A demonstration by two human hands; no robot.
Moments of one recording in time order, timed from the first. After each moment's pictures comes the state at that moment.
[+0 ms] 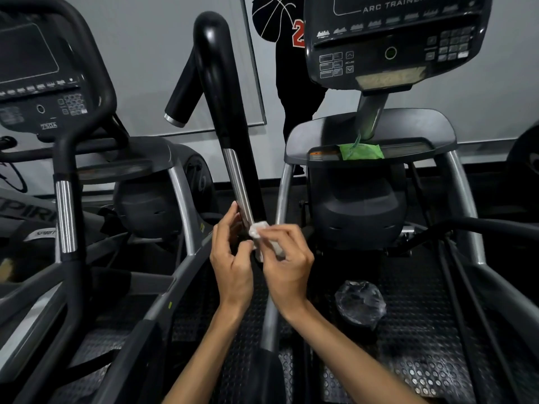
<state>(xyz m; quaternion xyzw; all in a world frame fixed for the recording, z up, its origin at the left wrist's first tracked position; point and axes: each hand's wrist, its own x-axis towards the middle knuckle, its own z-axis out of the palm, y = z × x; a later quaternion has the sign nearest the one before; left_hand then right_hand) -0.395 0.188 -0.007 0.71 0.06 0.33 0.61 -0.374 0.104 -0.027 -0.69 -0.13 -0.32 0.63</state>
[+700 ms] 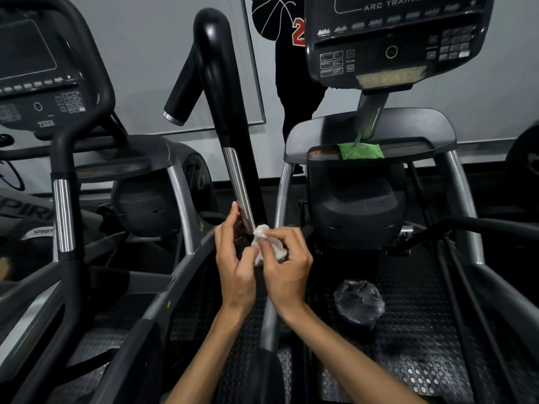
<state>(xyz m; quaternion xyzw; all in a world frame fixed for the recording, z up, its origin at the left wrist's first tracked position) -0.397 0.185 -0.013 0.73 0.02 0.32 0.61 -0.377 0.108 -0.031 -0.68 -0.08 -0.26 0.68</state>
